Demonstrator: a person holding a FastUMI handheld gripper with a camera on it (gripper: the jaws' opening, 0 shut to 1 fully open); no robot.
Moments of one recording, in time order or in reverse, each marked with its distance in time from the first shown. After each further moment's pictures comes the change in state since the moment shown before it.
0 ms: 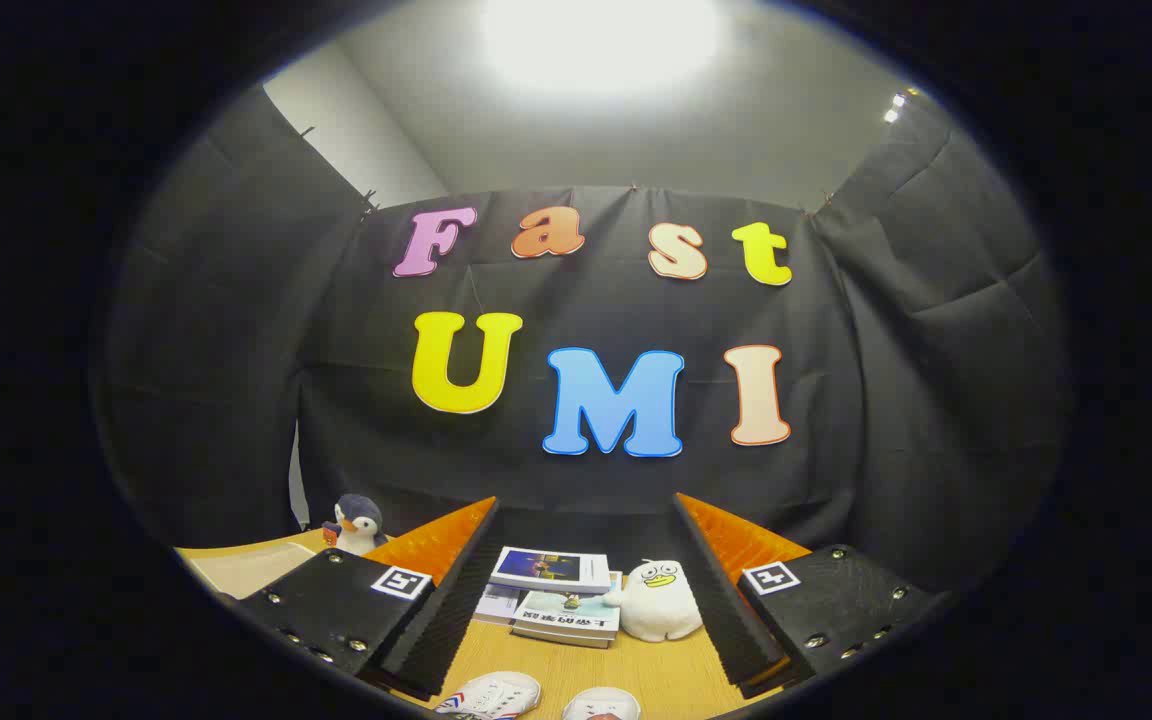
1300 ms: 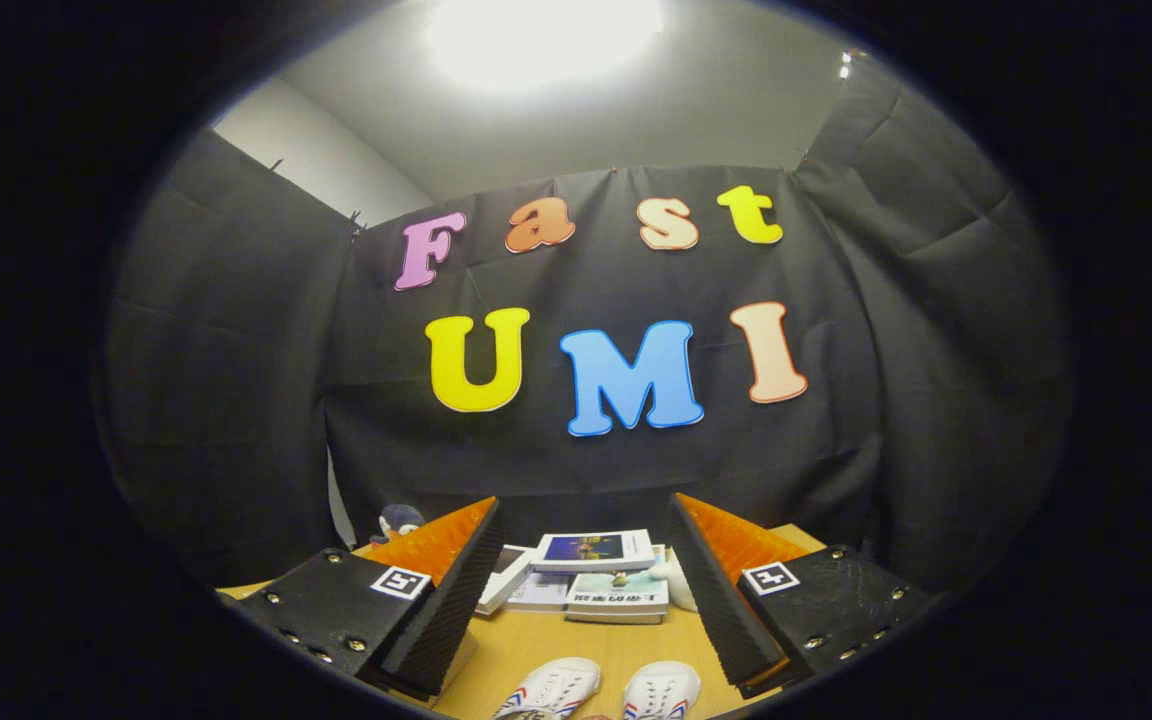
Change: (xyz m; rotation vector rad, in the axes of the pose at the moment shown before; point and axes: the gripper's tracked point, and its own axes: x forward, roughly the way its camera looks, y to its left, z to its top) arm -0.027 0.028 -0.020 0.198 0.075 0.074
